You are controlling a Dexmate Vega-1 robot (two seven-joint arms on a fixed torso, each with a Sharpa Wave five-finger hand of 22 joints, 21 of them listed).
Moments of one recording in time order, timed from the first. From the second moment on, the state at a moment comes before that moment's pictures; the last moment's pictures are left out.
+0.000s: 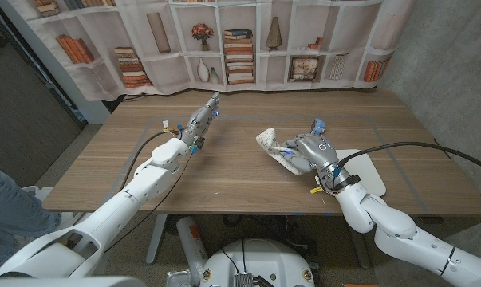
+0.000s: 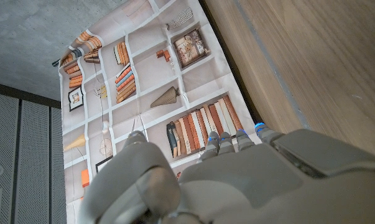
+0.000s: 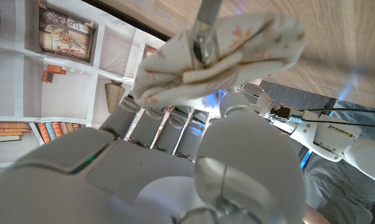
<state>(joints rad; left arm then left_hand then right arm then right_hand) 0.80 0.54 0.45 -1.39 -0.55 -0.21 -0.03 0.39 0.01 0.03 0.07 0.30 -0.08 0.09 0.20 0.19 -0.14 0.06 0.21 0.18 -0.17 0.09 0.19 0.18 -0.17 0.07 0.20 0.18 -1.21 -0.91 -0.55 -2.00 -0.83 -0.16 -0.54 0.78 0.03 0.35 -0.14 0.27 0.90 -0.21 0.35 0.24 1.01 -0.20 0.41 0.24 1.03 -0.17 0.26 0.21 0.67 -0.06 0.22 0.19</state>
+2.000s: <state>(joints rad) 0.77 0.53 0.47 -1.38 -0.54 -0.17 -0.03 0.39 0.01 0.03 0.07 0.30 -0.08 0.09 0.20 0.19 -0.14 0.06 0.21 0.18 -0.17 0.08 0.19 0.18 -0.17 0.07 0.20 0.18 -1.35 -0.97 -0.41 -2.03 -0.76 -0.31 -0.60 0.79 0.03 0.36 -0.14 0.26 0.90 -0.21 0.36 0.24 1.02 -0.19 0.41 0.25 1.03 -0.17 0.26 0.21 0.67 -0.07 0.21 0.19</state>
